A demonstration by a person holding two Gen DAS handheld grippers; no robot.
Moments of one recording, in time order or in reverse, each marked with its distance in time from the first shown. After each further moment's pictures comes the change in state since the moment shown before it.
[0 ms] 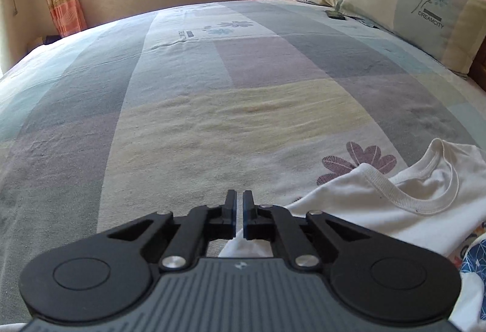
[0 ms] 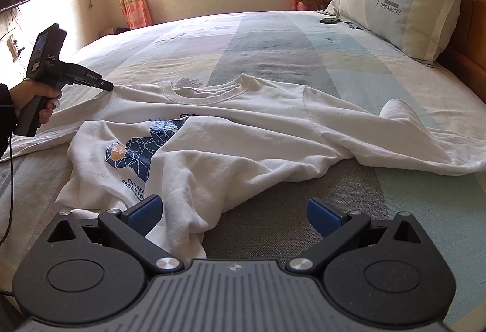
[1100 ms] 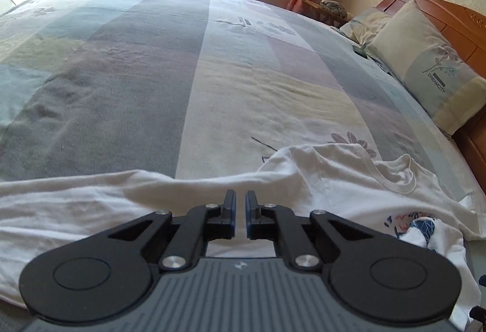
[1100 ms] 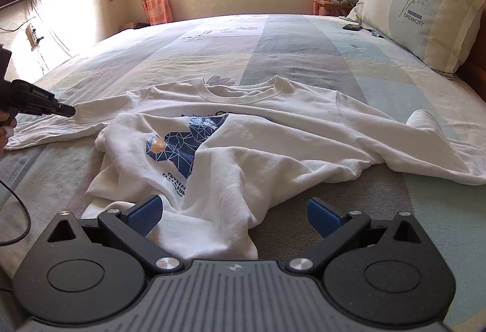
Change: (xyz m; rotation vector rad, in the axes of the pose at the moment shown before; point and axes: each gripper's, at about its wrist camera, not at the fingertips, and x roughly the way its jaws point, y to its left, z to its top) left arm -0.090 0.081 -0.073 -0.284 -0.008 -0.055; right arm -0.007 0.035 -0.003 -0.070 -0.003 0.051
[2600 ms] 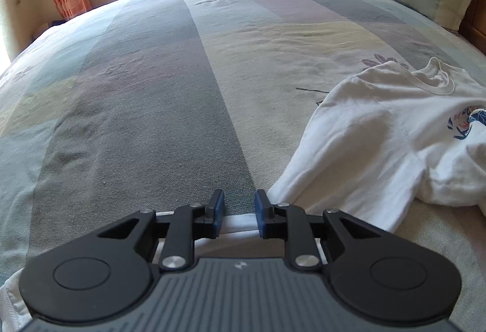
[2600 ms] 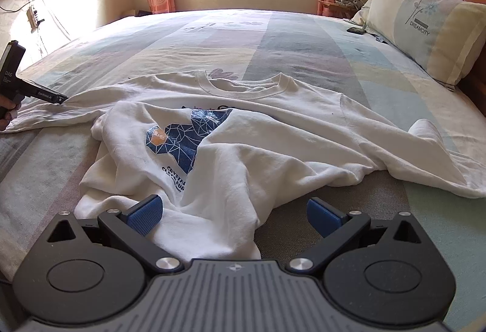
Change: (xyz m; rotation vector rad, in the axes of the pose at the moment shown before) left arm 0.006 0.043 -0.022 0.361 0.103 0.032; right arm 0.008 0.010 0.002 -0.053 0.023 -0.033
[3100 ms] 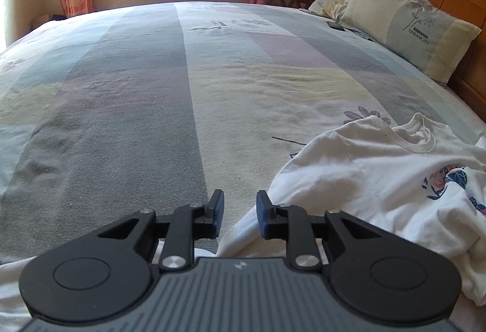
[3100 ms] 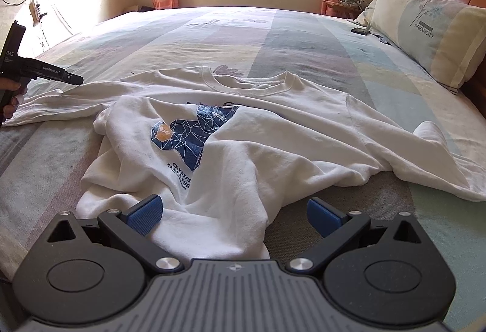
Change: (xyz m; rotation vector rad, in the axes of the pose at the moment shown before) left arm 0.003 -0.015 0.025 -0.111 -0.116 -0.090; right arm 0.004 0.007 -0.001 -0.018 0.010 0.002
